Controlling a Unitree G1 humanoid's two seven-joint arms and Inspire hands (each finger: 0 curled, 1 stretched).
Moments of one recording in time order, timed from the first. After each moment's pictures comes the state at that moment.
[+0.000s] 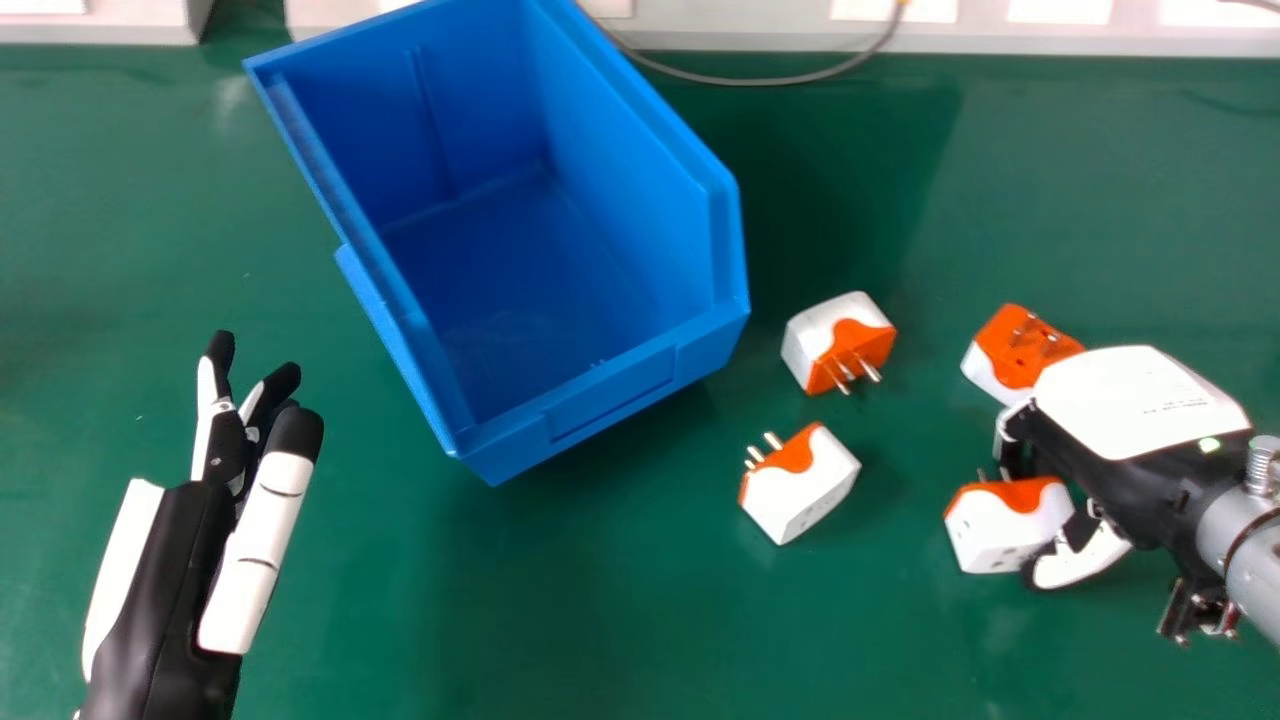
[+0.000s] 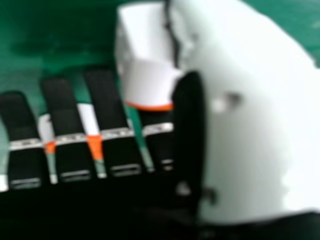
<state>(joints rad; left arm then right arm) 0.52 0.18 0.21 -0.31 0.00 -0.18 -0.15 -0.13 -0.75 0.24 0.13 -0.92 -0.06 0.30</state>
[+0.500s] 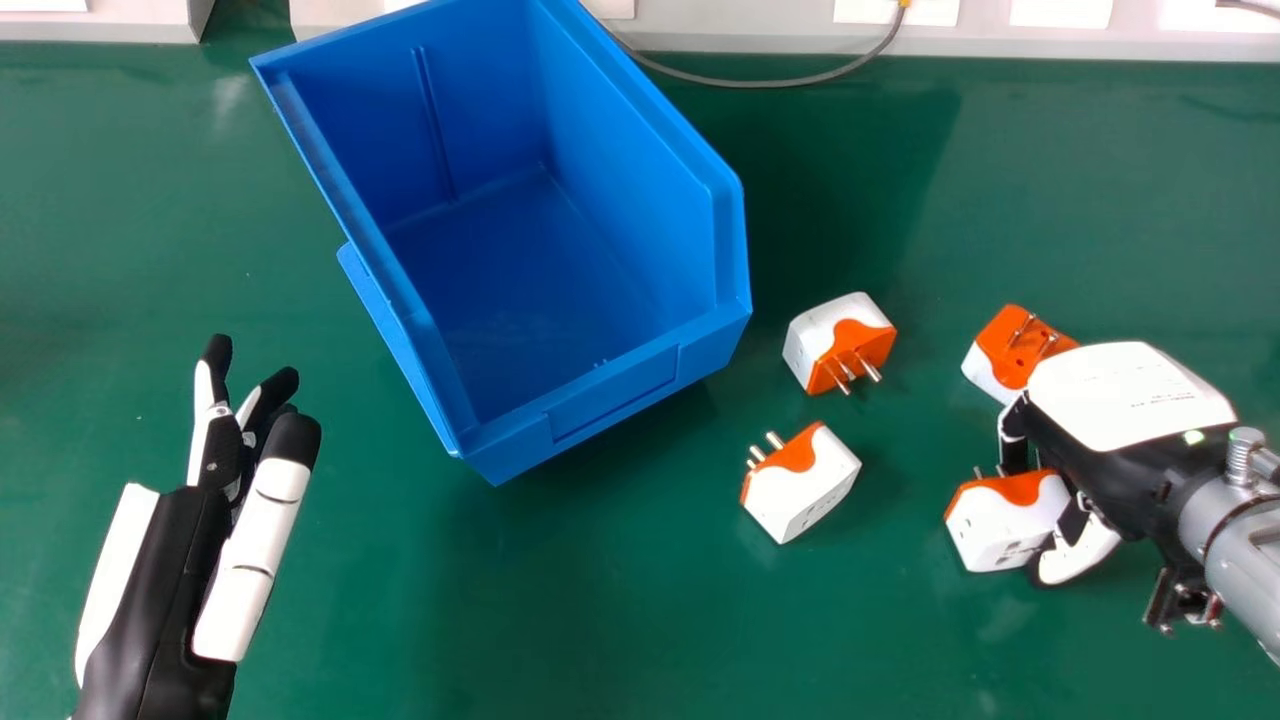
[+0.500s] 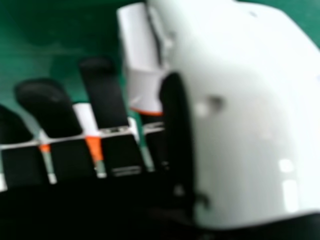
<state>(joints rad) 0.53 0.18 0.21 -0.32 0.00 -0.18 -0.17 -0.13 -0.75 0.27 0.14 -0.90 -0.03 0.23</state>
